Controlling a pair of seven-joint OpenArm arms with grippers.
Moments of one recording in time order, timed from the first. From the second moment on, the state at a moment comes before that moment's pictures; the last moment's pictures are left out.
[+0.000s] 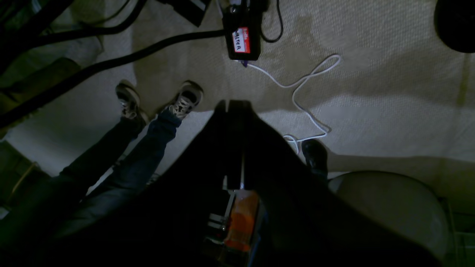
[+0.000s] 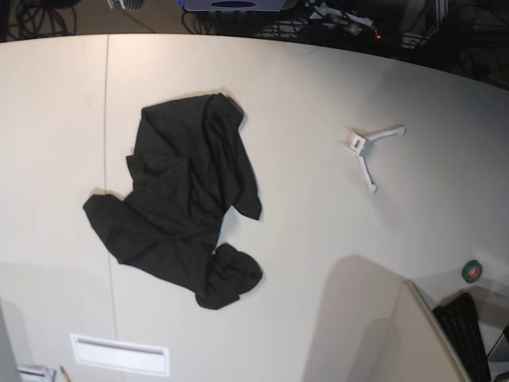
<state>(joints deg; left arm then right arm) 9.2 -5.7 42.6 -0.3 -17.0 27.1 -55.4 -11.2 7.9 29.9 2.5 -23.8 25.4 -0.7</state>
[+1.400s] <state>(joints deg) 4.1 -3.2 42.4 -0.6 -18.0 26.7 -16.8 -9.1 7.7 29.9 2.3 -23.8 25.5 -0.9</state>
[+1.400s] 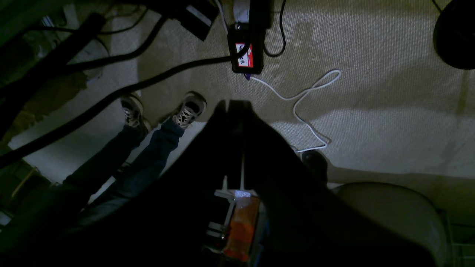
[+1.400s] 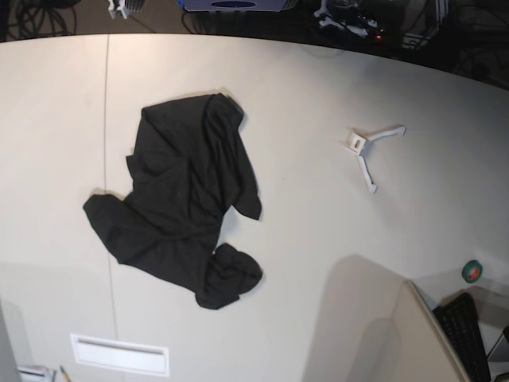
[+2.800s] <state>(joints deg) 4.2 -0.1 42.4 1.1 -18.0 26.6 -3.1 -6.0 2.4 30.0 2.3 -23.8 25.5 -1.2</state>
